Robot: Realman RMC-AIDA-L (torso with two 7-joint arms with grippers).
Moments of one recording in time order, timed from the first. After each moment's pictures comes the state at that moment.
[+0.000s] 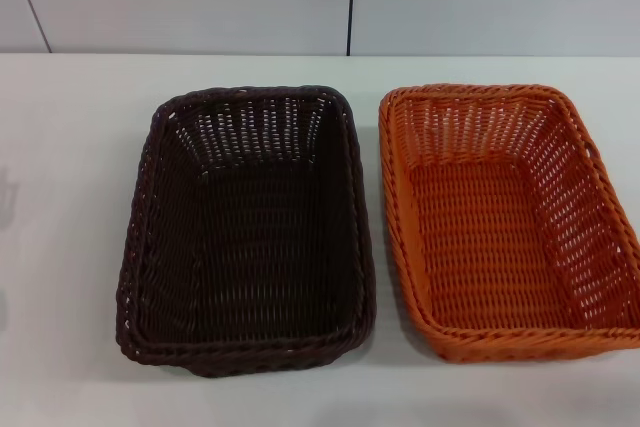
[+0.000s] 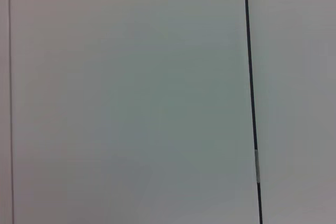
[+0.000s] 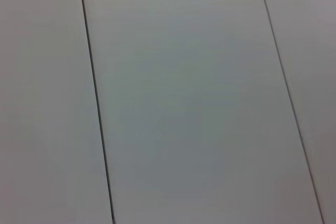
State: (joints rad) left arm -0.27 -2.07 -1.39 -0.31 2.50 1.09 0.05; right arm 0.10 2.08 -2.30 -0.58 -1.85 1.40 2.95
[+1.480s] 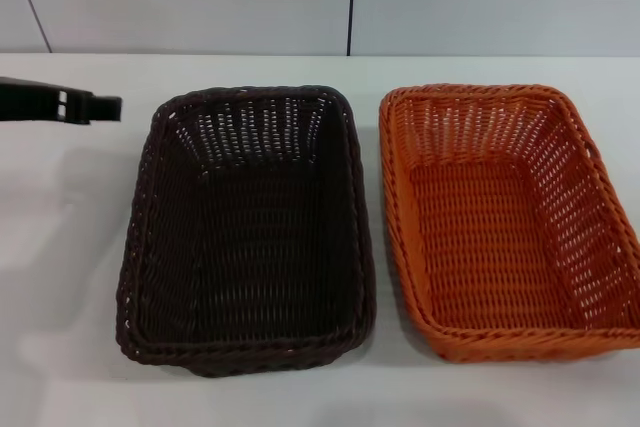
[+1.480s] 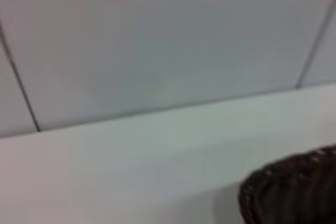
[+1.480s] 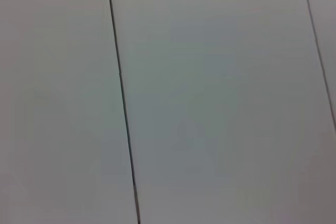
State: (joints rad) left arm -0.30 -2.06 -1.80 -1.74 2.73 -1.19 0.20; right arm 0.18 2.07 -2.28 -0.52 -1.85 1.29 2.95
